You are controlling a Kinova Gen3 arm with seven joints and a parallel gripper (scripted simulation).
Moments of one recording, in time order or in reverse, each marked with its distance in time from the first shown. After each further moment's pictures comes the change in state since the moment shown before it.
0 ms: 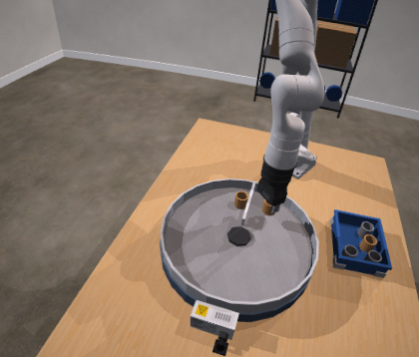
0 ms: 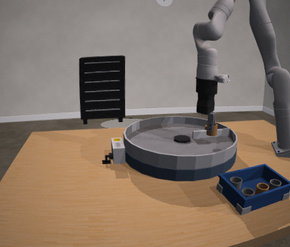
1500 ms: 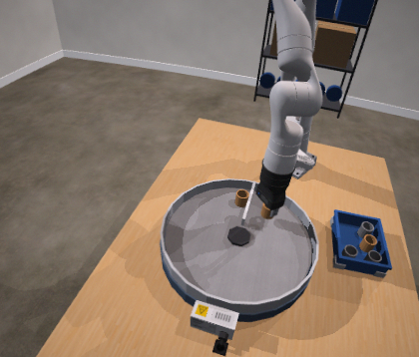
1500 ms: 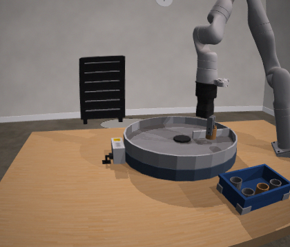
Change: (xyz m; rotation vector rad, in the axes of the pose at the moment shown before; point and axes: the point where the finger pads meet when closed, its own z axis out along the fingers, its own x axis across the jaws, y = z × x) arm 0.001 0.002 0.013 -0.005 0.003 0.002
